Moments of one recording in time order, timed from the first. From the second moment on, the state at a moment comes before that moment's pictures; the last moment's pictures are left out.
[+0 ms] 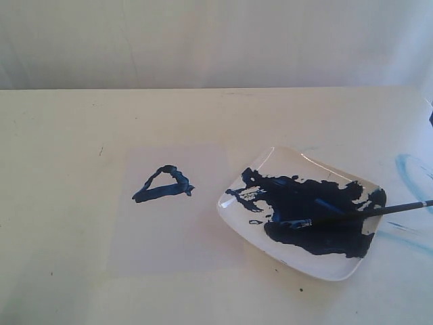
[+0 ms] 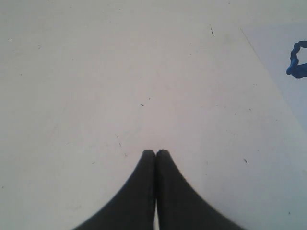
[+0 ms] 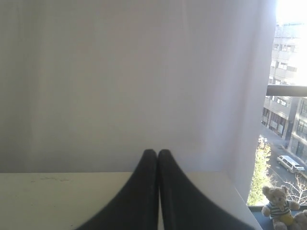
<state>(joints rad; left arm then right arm) 0.01 0.00 0.02 -0.05 0.45 0.08 0.23 0.88 -0.35 0.25 -0.56 -0.31</state>
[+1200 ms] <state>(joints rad) 0.01 0.00 0.02 -0.05 0.45 0.08 0.23 0.34 -0.35 0.25 -0.44 -0.31</state>
